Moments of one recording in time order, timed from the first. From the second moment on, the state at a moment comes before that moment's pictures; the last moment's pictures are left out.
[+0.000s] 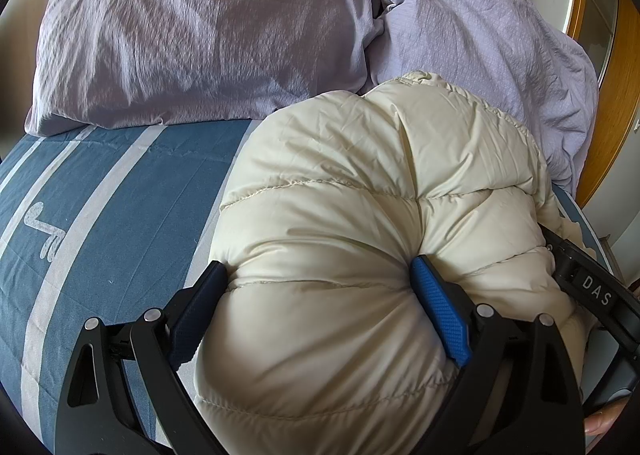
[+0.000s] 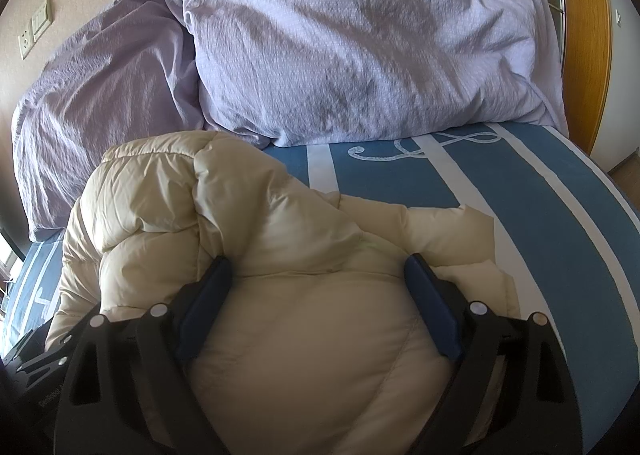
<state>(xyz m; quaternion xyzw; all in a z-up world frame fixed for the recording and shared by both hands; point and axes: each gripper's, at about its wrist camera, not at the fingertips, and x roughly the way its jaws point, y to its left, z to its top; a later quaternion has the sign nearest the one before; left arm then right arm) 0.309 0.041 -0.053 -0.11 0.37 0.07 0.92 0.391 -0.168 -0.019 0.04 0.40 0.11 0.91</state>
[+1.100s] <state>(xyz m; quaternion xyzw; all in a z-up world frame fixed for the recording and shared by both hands) 0.254 0.085 -0.023 -0.17 0.42 0.03 0.89 0.373 -0.255 -0.021 0.19 0.55 0.23 0.78</state>
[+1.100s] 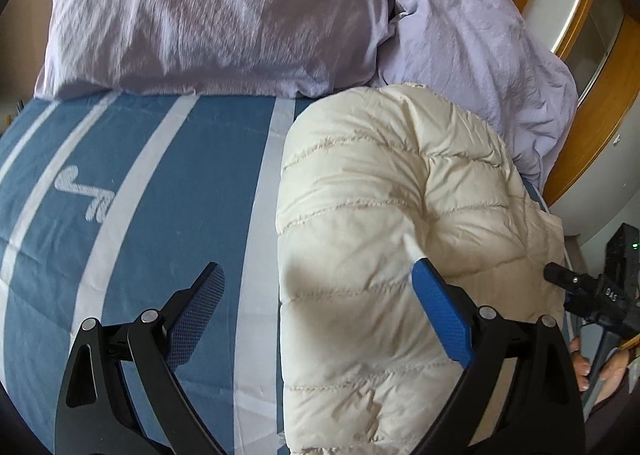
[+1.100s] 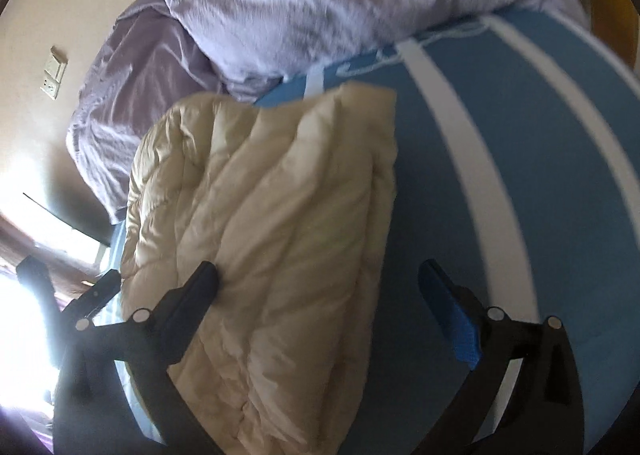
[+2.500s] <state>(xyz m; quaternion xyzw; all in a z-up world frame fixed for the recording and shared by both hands) 0.264 0.142 -0.040 -0.34 0.39 -0.08 0.85 0.419 -0.165 -0.025 0.28 0.52 0.37 0.72</state>
